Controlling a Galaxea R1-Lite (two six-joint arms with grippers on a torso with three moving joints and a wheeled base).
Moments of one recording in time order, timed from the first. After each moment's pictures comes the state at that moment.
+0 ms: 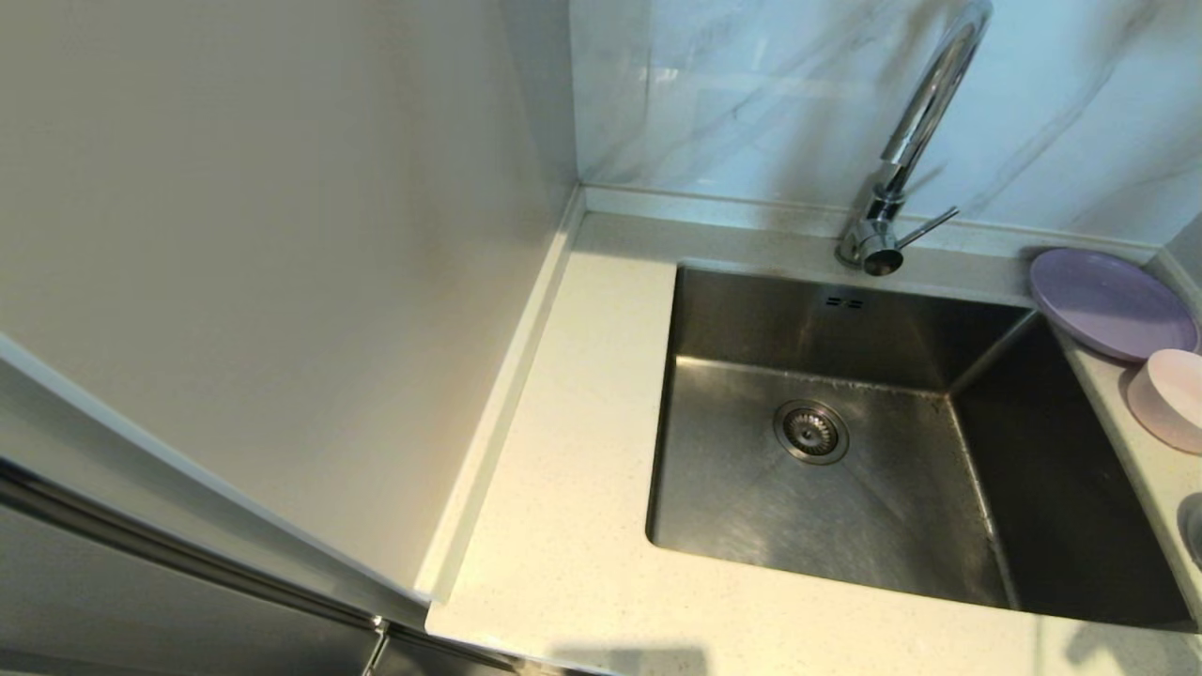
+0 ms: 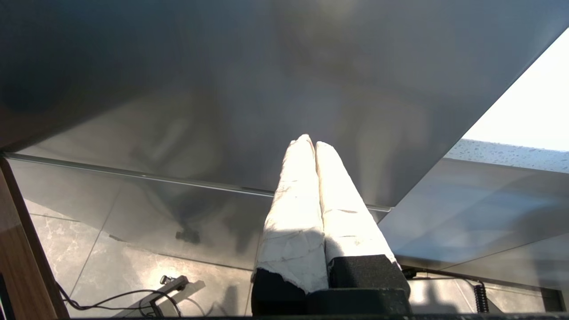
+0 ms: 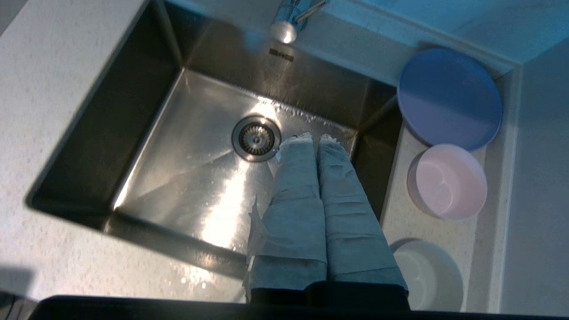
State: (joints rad) left arm 0.00 0.00 0.00 0.00 0.00 0.00; right arm 0.03 1.01 -1.36 0.53 -0.04 -0.13
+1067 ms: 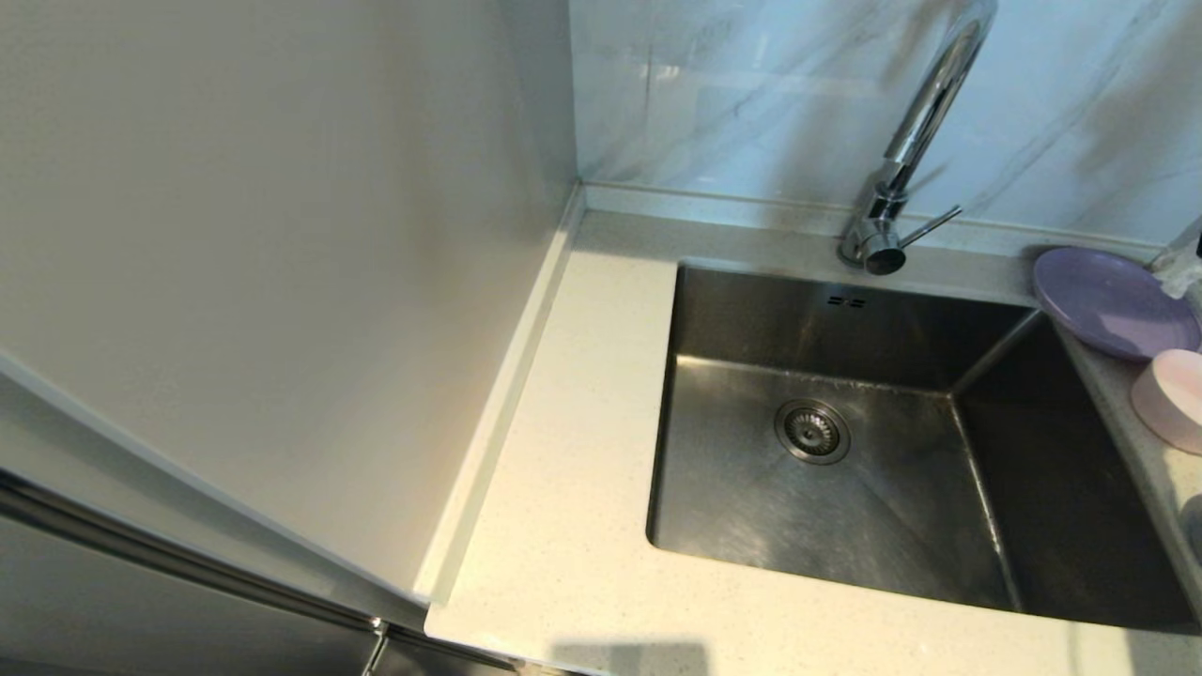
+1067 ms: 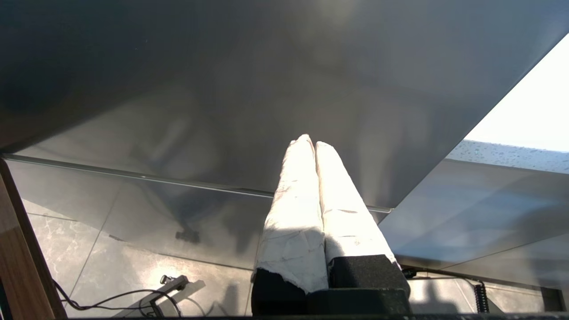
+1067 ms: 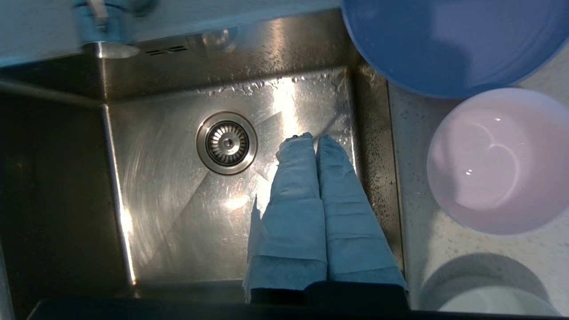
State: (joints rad) left arm 0.00 0.00 0.00 0.00 0.00 0.00; right arm -0.46 1.77 -1.83 0.62 0.29 0.16
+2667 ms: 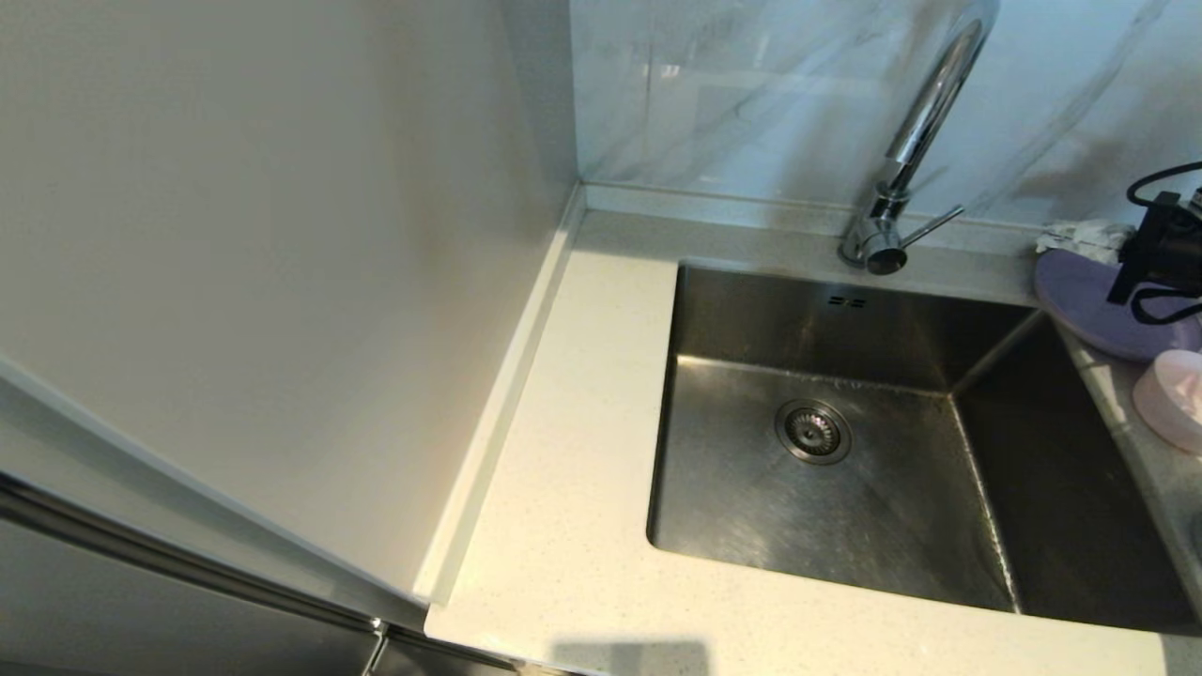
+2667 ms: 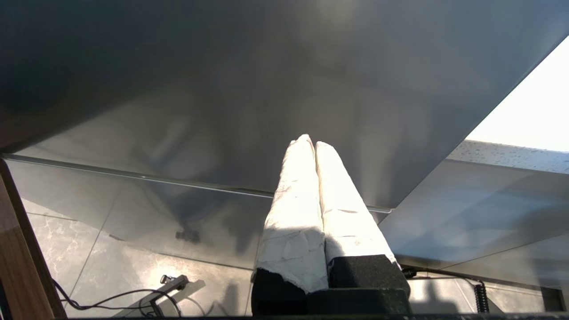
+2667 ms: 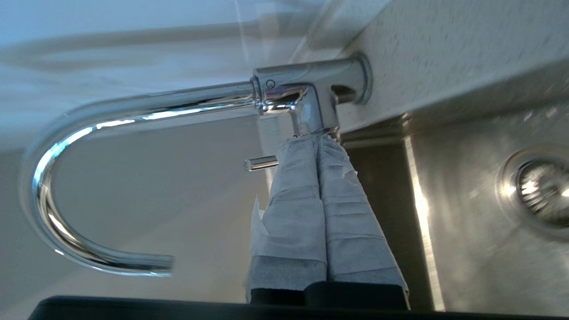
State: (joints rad) left arm 0.00 0.00 0.00 0.00 0.00 0.00; right arm -0.54 2.26 -1.96 -0.29 1.11 1.31
